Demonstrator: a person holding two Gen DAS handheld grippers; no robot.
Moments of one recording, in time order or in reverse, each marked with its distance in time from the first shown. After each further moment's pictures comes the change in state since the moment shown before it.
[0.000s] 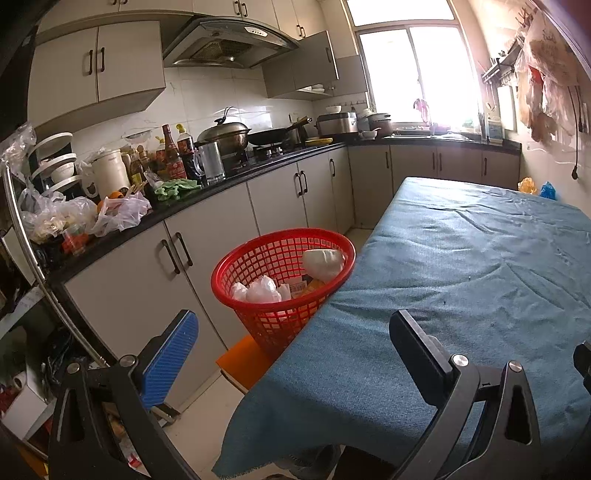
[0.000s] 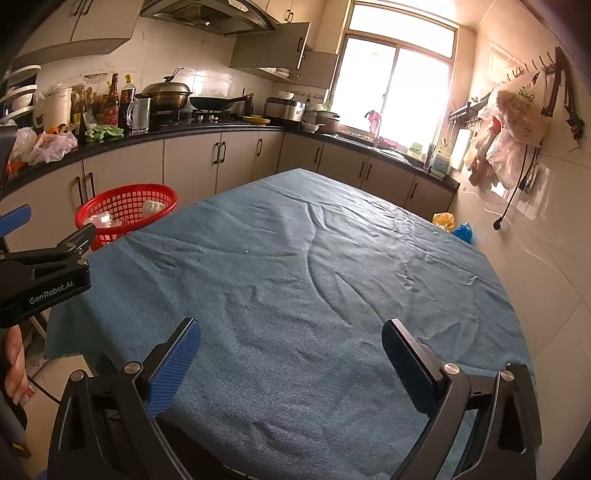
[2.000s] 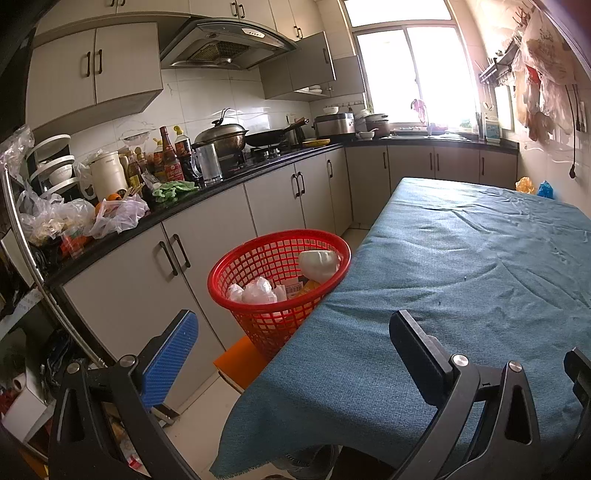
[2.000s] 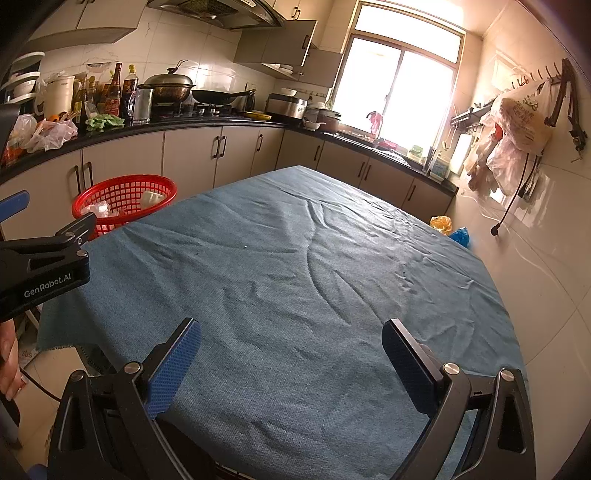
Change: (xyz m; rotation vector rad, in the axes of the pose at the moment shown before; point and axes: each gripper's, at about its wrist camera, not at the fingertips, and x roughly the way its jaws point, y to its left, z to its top) left arm -0.002 -0.002 0.000 0.007 -0.003 -0.008; right arm 0.003 0.008 0.000 -0.036 0.011 -0.026
